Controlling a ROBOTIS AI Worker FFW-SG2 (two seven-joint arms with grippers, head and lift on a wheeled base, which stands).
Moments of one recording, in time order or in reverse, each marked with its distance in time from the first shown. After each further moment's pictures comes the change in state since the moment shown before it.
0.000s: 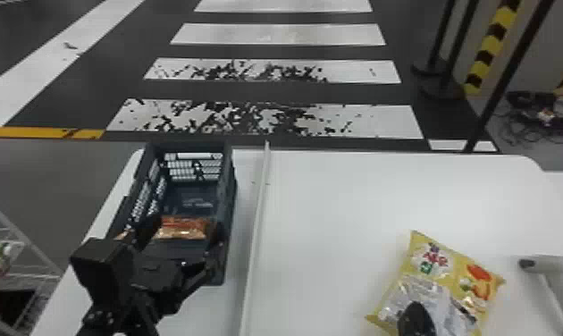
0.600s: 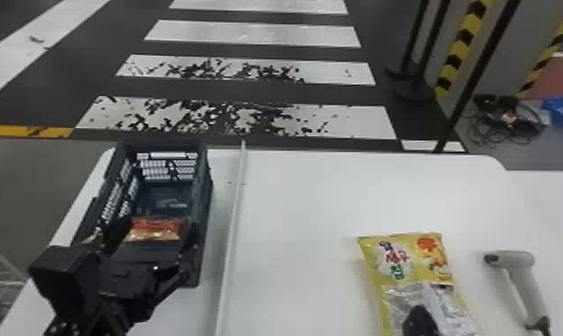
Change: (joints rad) left arm 0.017 -0.016 0.001 -0.011 -0.017 -0.013 -0.001; right arm 0.014 -0.086 -0.084 0.029 -0.031 -0.004 0.046
